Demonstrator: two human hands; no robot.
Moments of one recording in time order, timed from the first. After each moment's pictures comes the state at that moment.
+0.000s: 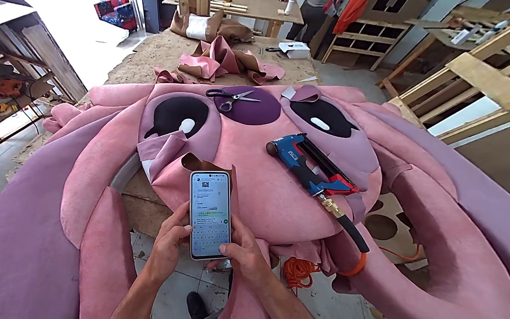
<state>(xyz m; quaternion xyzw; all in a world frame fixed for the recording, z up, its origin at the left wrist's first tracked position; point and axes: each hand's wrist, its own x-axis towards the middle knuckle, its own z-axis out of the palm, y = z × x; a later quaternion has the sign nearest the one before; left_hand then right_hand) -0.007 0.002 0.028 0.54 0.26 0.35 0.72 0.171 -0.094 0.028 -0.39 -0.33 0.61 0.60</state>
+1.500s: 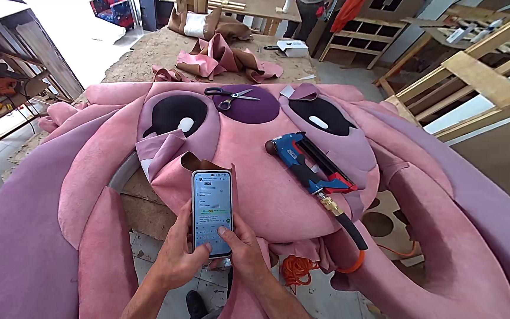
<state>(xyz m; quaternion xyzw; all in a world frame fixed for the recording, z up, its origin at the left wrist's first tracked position) -0.001 -0.011 0.028 0.66 0.29 0.31 0.62 0.162 -0.089 0.029 -0.46 -0.30 0.55 0.63</state>
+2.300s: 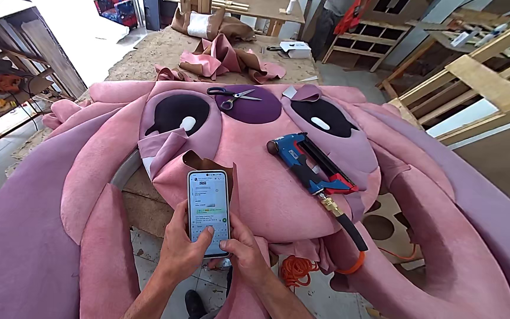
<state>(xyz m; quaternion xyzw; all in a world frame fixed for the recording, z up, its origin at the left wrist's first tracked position) 0.012 -0.019 0.034 0.59 0.38 0.38 0.60 0.169 -0.094 0.026 -0.41 -0.33 0.60 0.60</state>
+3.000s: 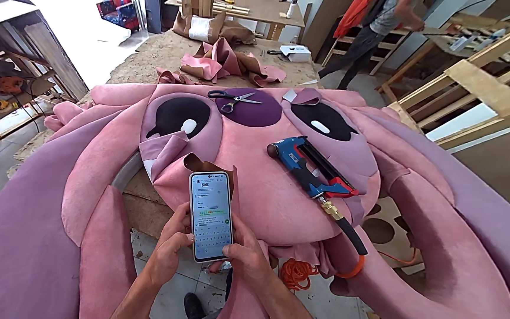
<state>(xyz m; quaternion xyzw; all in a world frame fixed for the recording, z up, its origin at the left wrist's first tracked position) -0.011 0.001 0.028 0.56 0.24 0.34 0.72 0.177 -0.094 0.027 -0.38 -0.33 0.63 0.60</state>
